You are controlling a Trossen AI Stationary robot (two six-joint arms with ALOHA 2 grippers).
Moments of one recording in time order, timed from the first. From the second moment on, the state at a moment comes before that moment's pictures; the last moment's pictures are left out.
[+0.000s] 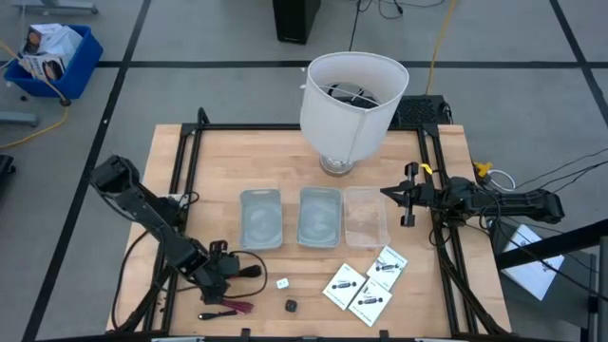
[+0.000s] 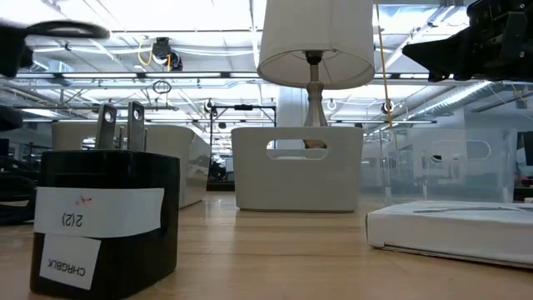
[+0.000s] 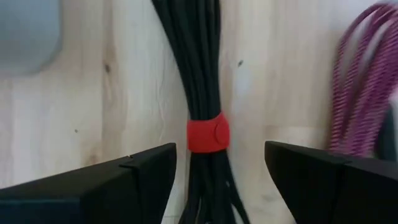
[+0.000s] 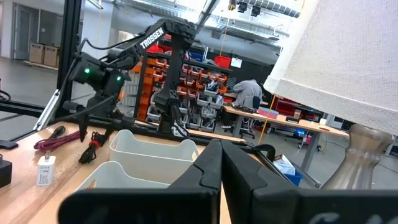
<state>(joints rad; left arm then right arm) -0.81 1.50 0.72 -0.49 -0.09 -0.86 -0.05 0.21 0.01 0.37 0.03 -0.22</state>
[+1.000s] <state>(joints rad) -0.78 1.41 0.89 -0.72 0.00 -0.63 -0.05 0.21 0.01 0.37 0.03 -0.22</state>
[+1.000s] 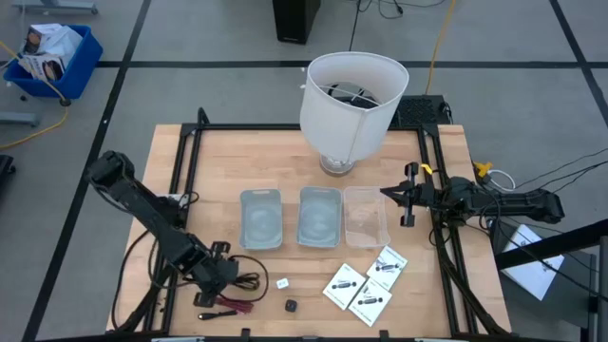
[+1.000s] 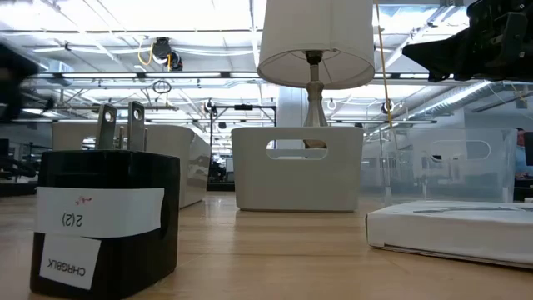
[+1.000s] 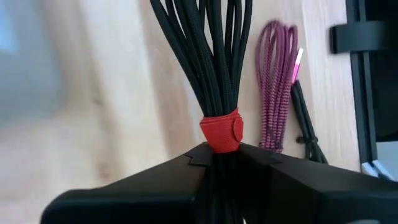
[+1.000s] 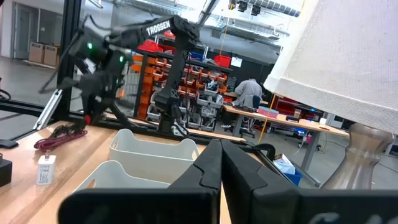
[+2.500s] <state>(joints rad) -0.22 1.40 1.03 -0.92 -0.22 -0.97 -0.05 0.21 0.01 0.37 0.03 -0.25</state>
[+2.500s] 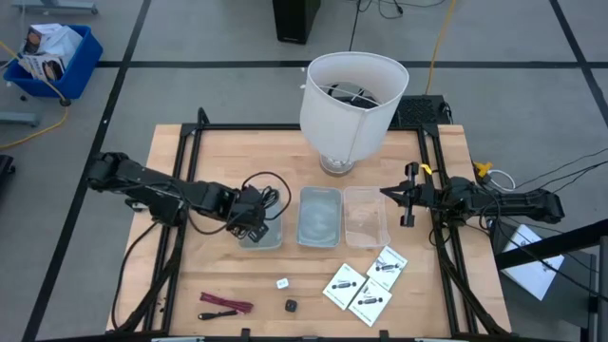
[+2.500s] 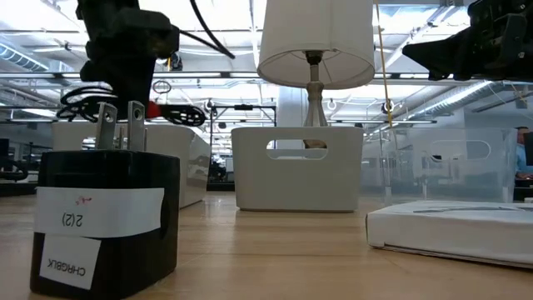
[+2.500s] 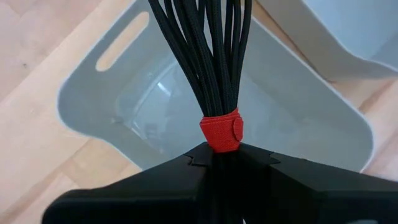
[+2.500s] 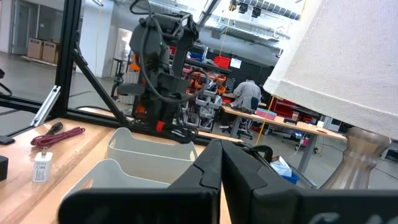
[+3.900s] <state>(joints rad) -0.14 1.40 0.92 -0.75 -0.13 -0.89 -0.05 0.21 0.01 0.37 0.03 -0.26</state>
